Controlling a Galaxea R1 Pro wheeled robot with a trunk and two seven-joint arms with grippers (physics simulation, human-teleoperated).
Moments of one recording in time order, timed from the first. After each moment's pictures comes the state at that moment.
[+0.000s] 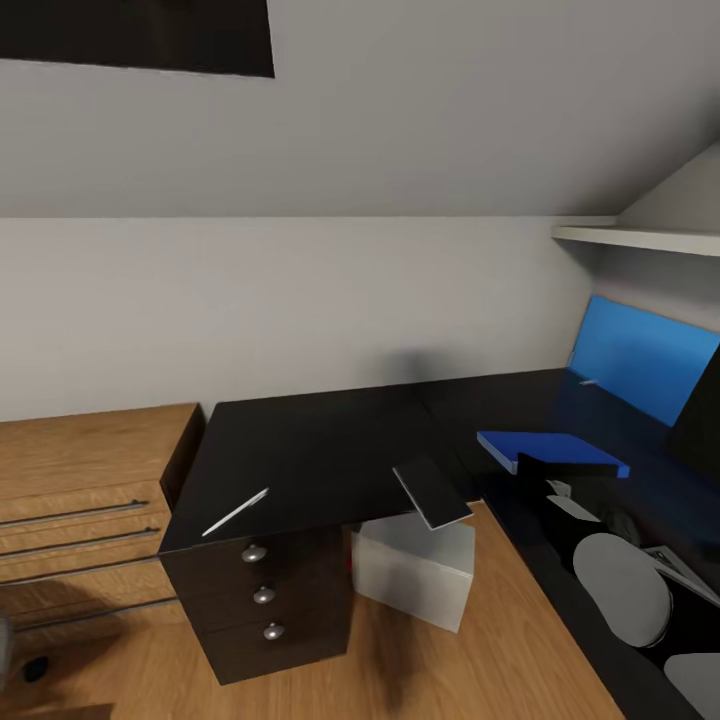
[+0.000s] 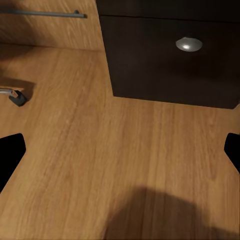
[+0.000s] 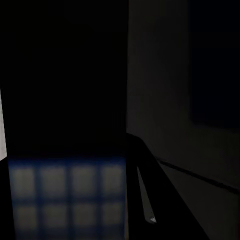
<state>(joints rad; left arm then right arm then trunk) -0.19 0.03 -1.52 -0.24 1.56 -0.80 0.44 -1.00 -0.15 -0.56 -0.10 -1.10 0.02 0.20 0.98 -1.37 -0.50</state>
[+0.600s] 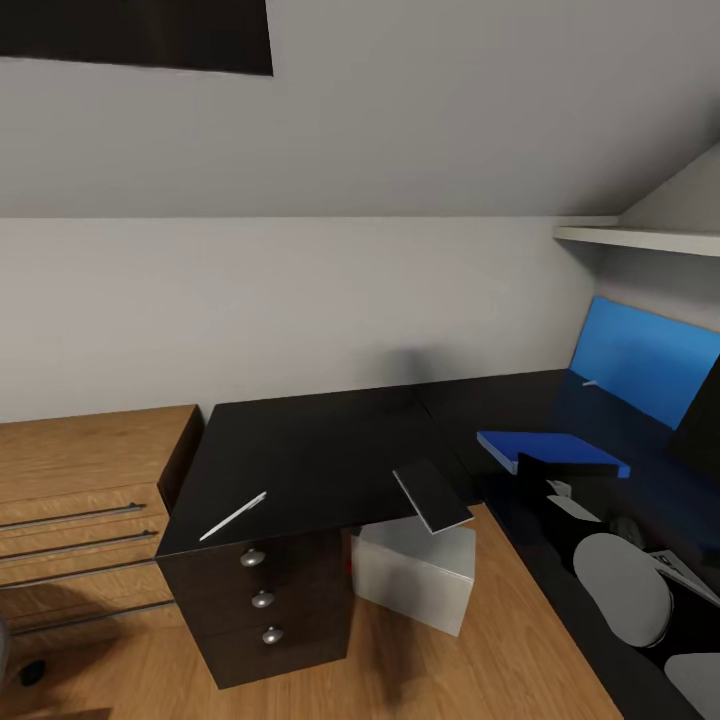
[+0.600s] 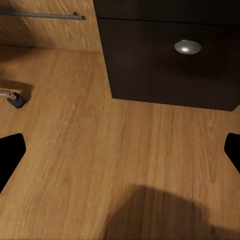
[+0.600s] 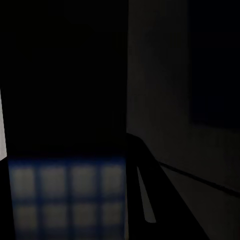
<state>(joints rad) -0.19 0.03 -1.52 -0.24 1.56 -0.80 0.44 -1.00 -0.15 -0.56 -0.10 -1.10 0.02 0.19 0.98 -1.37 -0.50</state>
